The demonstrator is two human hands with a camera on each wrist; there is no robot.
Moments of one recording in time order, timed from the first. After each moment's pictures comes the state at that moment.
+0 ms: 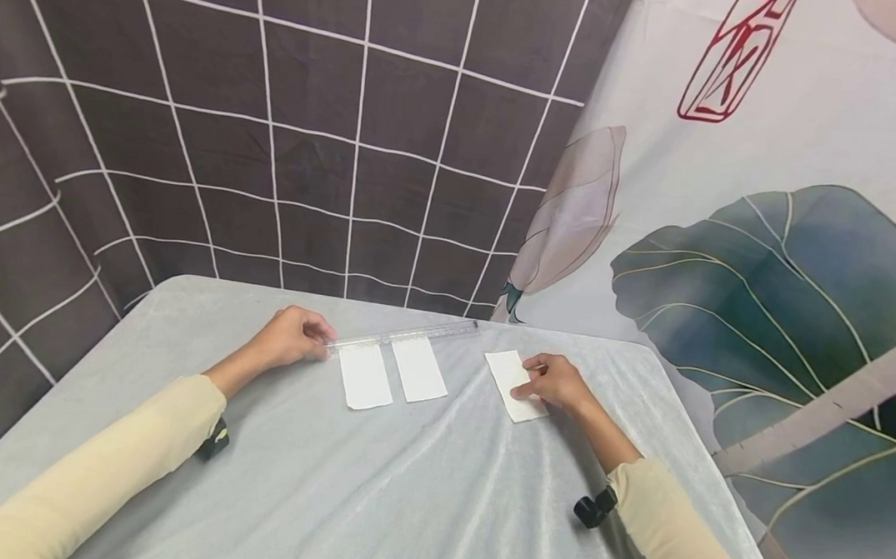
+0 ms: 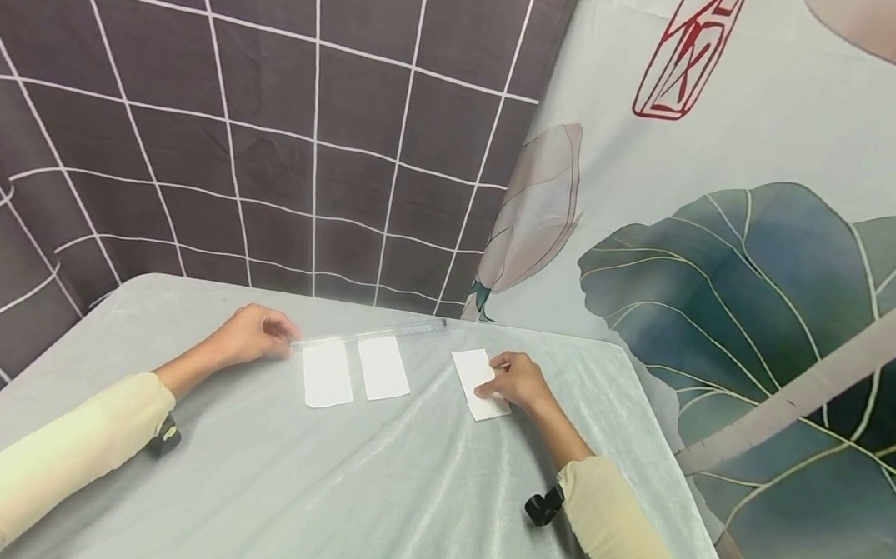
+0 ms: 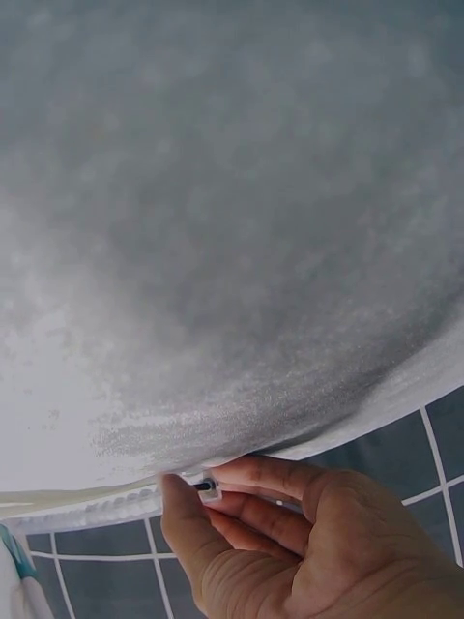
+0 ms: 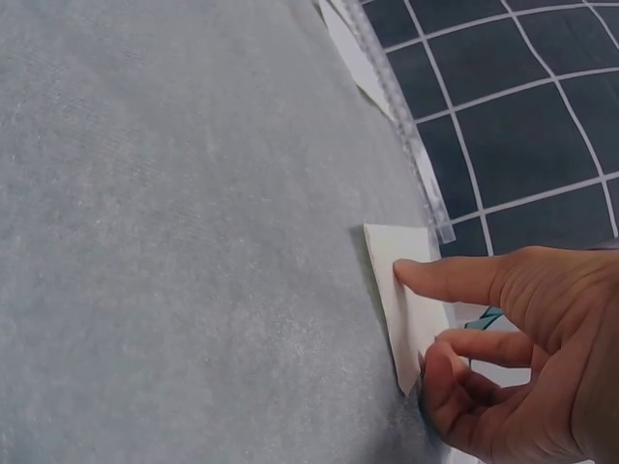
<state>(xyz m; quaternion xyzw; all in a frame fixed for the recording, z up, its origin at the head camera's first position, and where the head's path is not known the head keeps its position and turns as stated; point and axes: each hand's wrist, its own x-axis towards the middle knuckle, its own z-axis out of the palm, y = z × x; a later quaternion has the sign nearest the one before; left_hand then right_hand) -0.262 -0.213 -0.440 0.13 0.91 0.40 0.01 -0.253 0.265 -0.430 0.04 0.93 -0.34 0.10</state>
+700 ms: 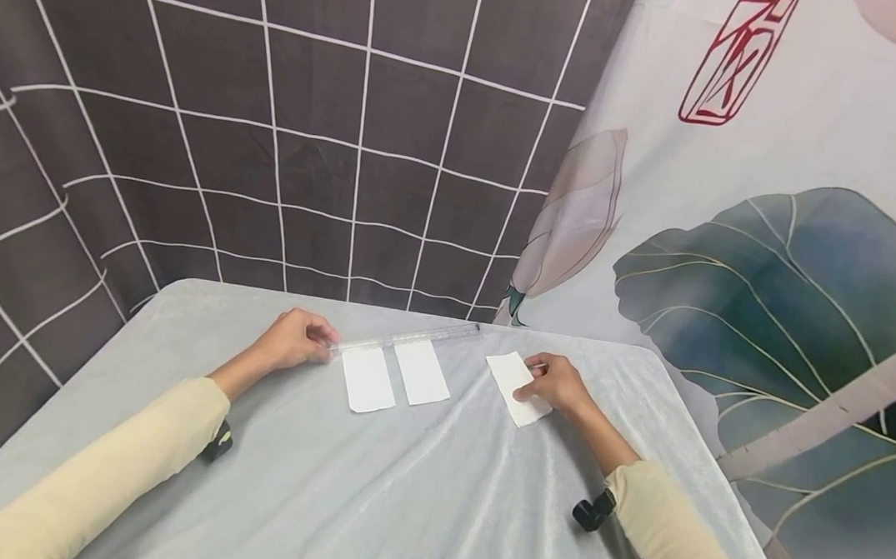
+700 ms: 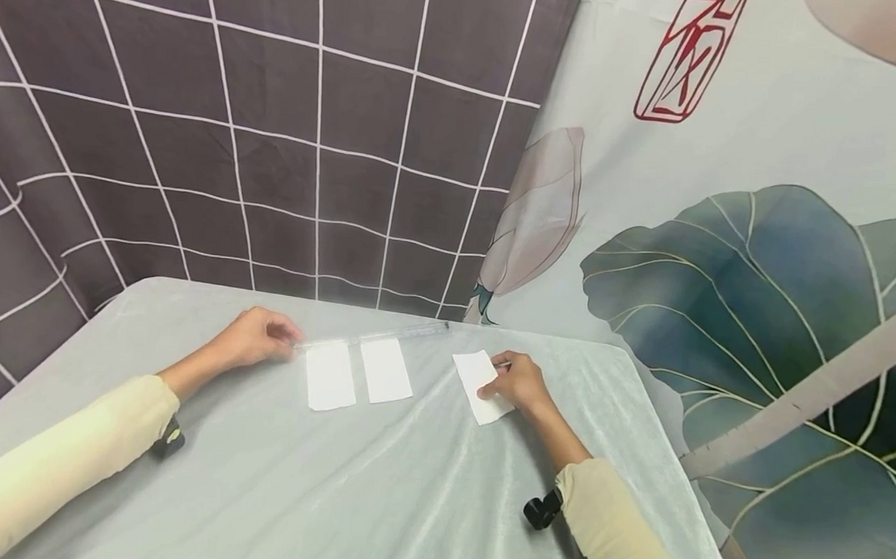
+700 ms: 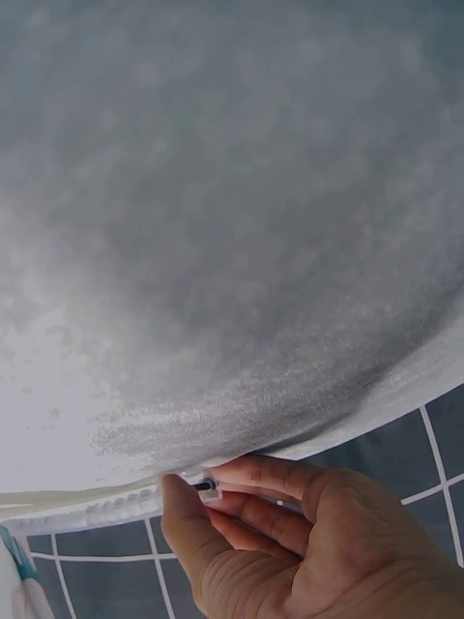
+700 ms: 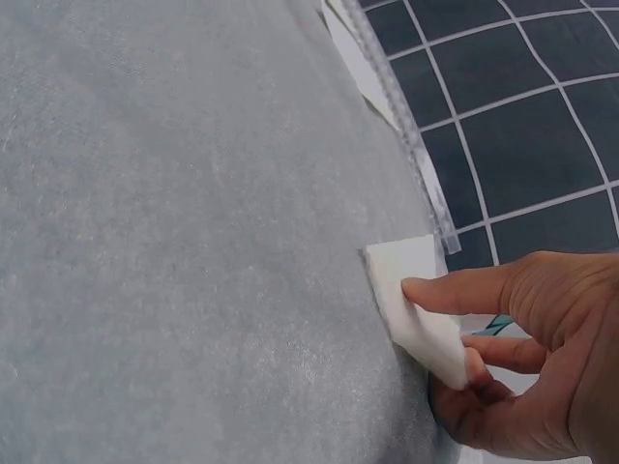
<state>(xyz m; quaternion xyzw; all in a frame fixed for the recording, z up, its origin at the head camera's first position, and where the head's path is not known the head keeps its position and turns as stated) -0.263 -0.213 -0.441 0.12 0.91 0.39 0.02 -0.253 0.259 -0.431 0.03 0.93 -0.36 0.06</state>
